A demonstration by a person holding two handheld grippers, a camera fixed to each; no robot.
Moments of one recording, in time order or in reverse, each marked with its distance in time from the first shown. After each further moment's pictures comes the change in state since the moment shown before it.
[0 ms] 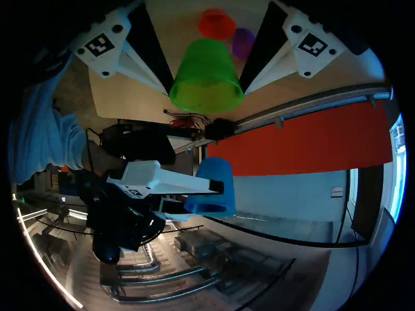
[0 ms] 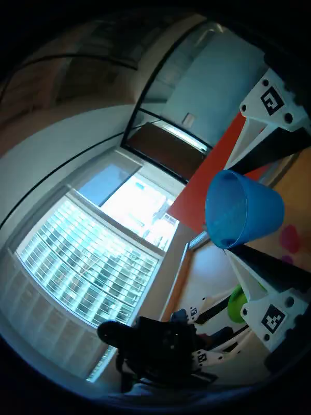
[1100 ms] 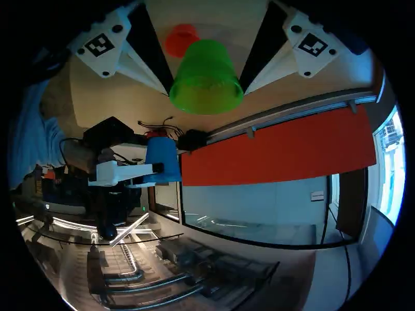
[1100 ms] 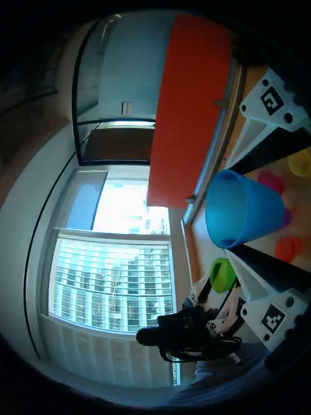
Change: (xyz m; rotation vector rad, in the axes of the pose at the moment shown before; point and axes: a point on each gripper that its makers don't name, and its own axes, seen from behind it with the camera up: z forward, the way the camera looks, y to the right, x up) left arm -0.026 -0.065 -0.035 0.157 -0.062 0.014; right arm -0.066 -0.038 -0.021 0.100 -0.057 0.480
